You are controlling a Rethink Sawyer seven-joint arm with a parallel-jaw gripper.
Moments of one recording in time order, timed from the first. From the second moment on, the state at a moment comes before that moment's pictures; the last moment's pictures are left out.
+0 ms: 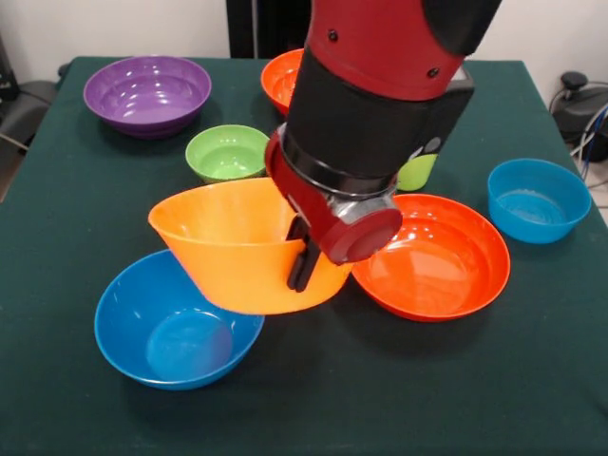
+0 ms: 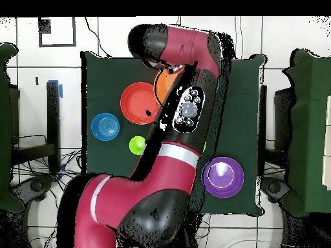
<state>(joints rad) -0.06 -0.02 -0.59 0.50 0.38 1.07 2.59</state>
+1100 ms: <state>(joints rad) -0.15 0.12 -0.71 0.19 0.44 1.19 2.59</state>
